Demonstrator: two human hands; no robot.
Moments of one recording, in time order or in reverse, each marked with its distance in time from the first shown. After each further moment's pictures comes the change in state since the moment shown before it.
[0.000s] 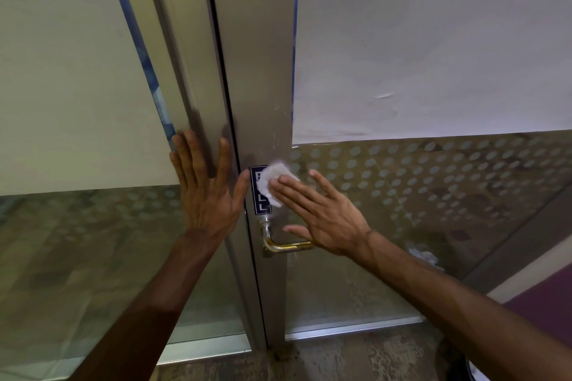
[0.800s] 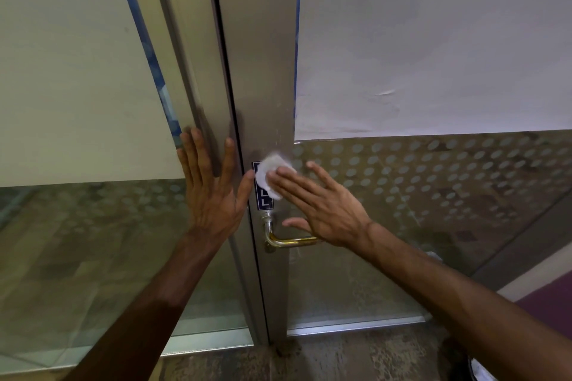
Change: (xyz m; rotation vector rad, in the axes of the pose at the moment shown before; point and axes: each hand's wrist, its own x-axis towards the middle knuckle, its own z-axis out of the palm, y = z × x) left_hand -0.005 0.005 -0.004 -0.013 -0.023 0.006; right_hand 0.007 0.006 -0.005 0.007 0.059 -0.032
